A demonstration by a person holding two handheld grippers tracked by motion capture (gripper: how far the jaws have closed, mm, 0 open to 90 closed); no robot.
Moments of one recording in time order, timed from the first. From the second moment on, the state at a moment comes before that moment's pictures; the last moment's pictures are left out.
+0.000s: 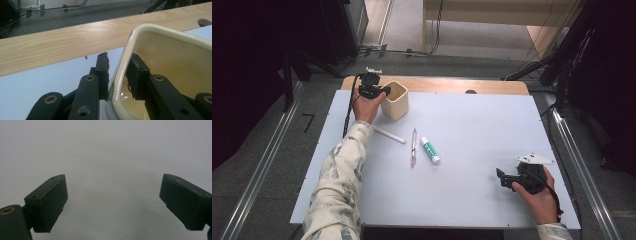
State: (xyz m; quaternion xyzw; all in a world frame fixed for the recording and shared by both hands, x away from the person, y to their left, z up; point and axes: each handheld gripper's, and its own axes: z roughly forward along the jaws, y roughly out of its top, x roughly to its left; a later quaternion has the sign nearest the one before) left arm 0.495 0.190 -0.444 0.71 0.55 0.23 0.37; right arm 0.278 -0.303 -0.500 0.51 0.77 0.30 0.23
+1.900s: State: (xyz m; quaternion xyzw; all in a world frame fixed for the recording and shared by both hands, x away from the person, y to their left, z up) left arm 0.436 0.198 -0.427 0.69 0.58 0.24 0.36; right arm 0.277 -0.300 -0.498 0.51 0.77 0.31 0.23
